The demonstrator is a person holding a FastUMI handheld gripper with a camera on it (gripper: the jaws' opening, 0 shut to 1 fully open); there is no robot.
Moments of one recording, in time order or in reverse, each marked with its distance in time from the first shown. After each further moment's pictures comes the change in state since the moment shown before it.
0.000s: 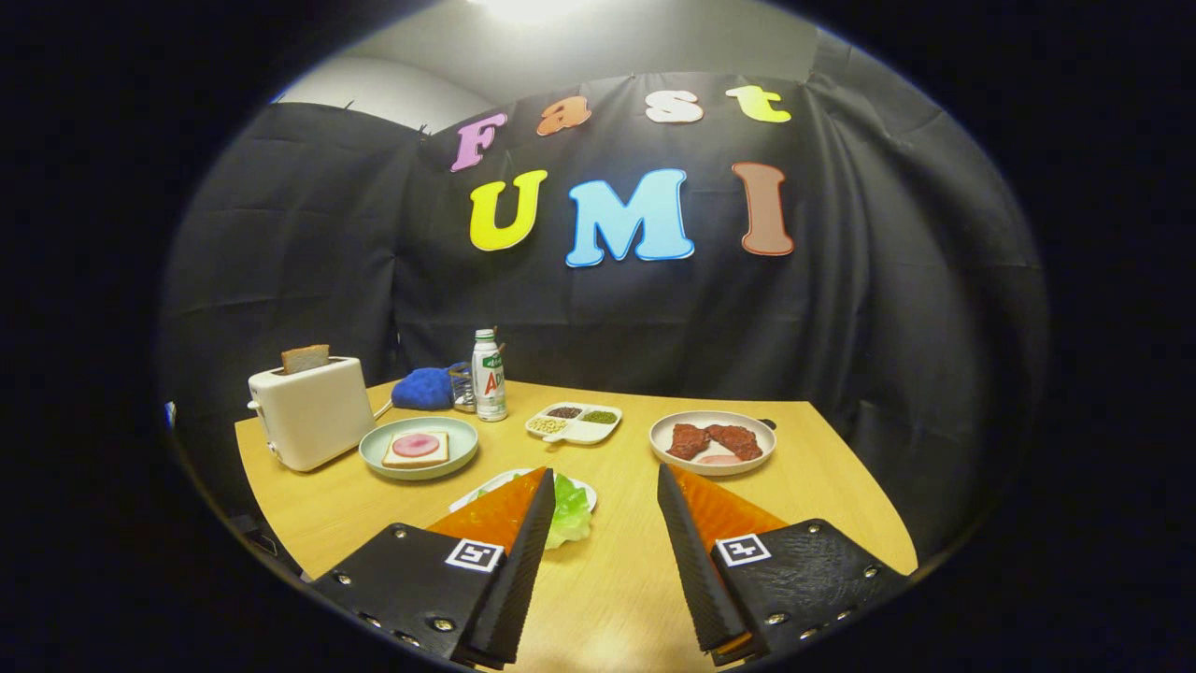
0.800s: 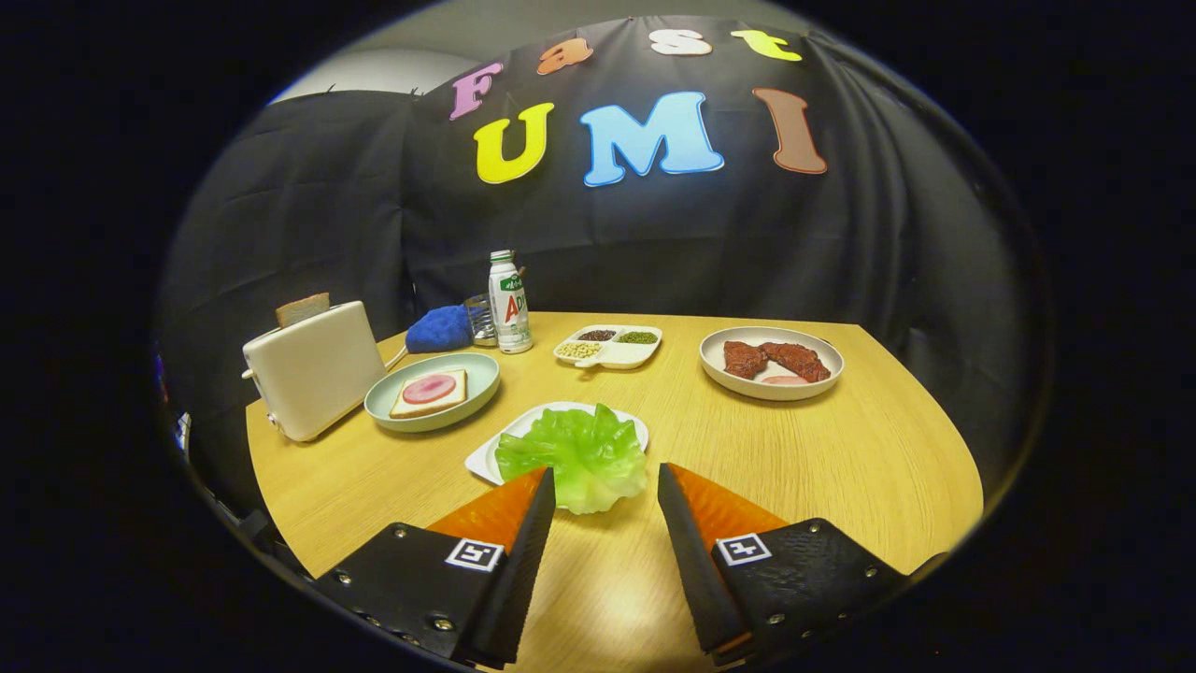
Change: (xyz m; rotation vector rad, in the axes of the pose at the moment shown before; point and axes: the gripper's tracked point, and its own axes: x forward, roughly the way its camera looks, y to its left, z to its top) arm 0.035 0.024 -0.062 0.050 0.207 0.061
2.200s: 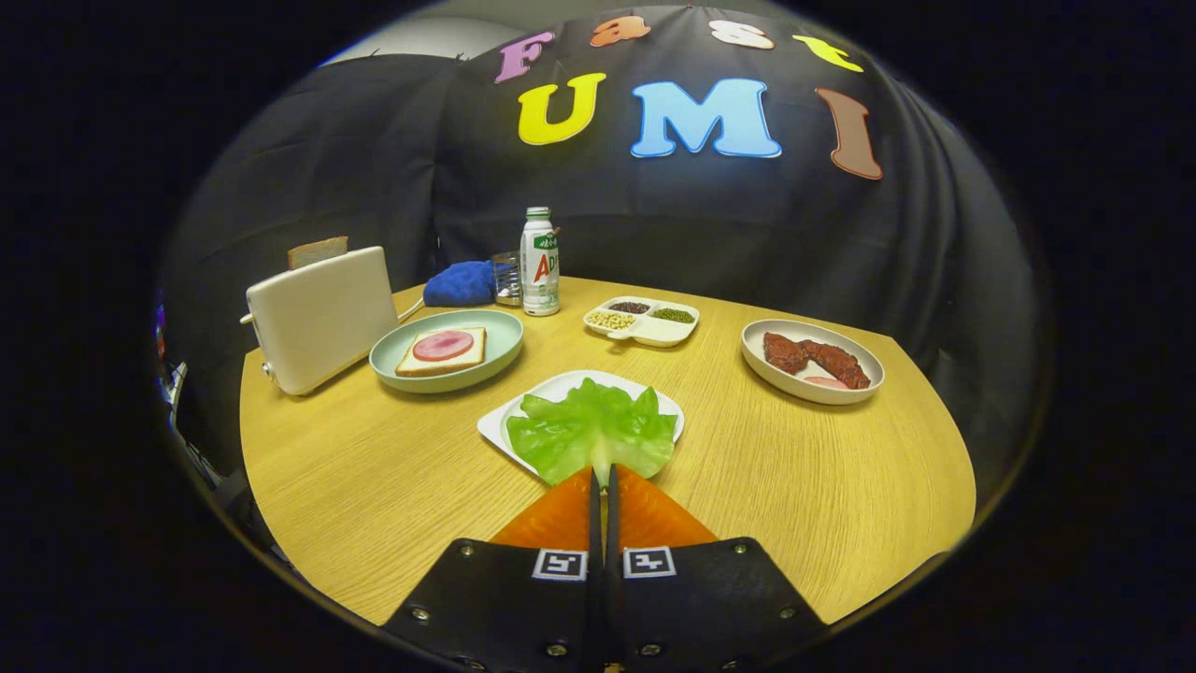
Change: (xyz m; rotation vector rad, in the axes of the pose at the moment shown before) arm 0.018 0.024 -0.006 -0.135 0.056 0.045
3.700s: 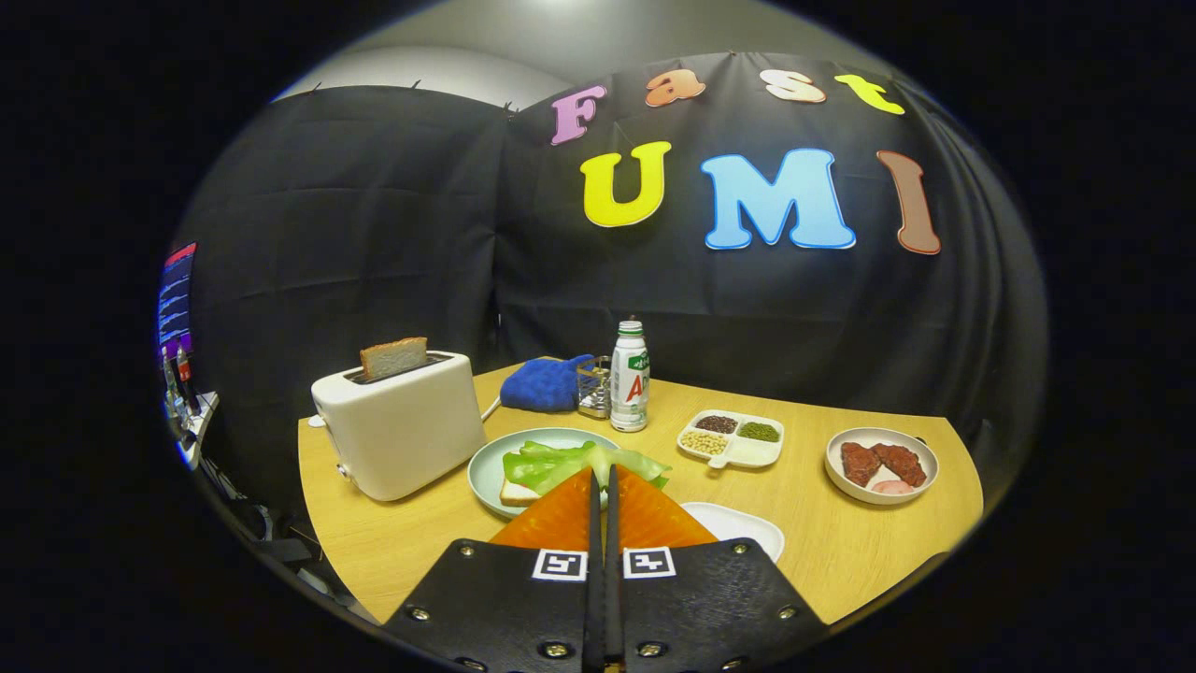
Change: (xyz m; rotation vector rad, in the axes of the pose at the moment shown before) arm 0.013 0.109 0.119 -0.030 -0.221 0.164
